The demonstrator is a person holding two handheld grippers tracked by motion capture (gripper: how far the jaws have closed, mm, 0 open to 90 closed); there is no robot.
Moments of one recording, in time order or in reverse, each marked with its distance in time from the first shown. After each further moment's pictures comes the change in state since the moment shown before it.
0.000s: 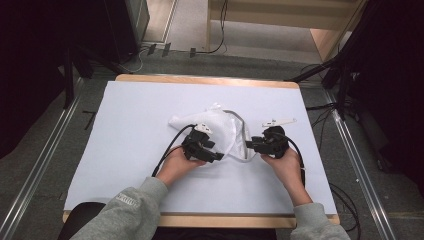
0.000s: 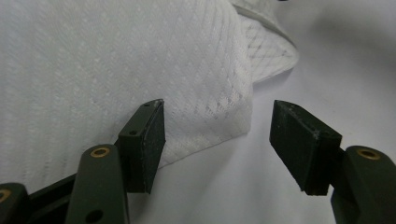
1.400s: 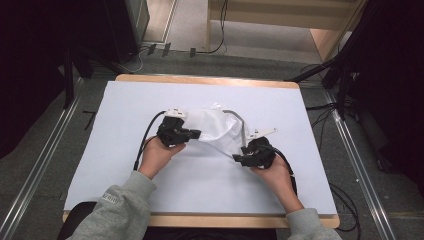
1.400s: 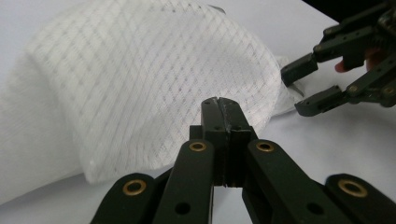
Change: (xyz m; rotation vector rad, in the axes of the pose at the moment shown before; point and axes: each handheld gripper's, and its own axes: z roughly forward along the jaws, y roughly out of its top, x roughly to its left) left arm 0.027 0.002 -0.086 -0.150 0.084 -0.083; right arm 0.039 -0.014 0.022 0.086 0.018 -0.147
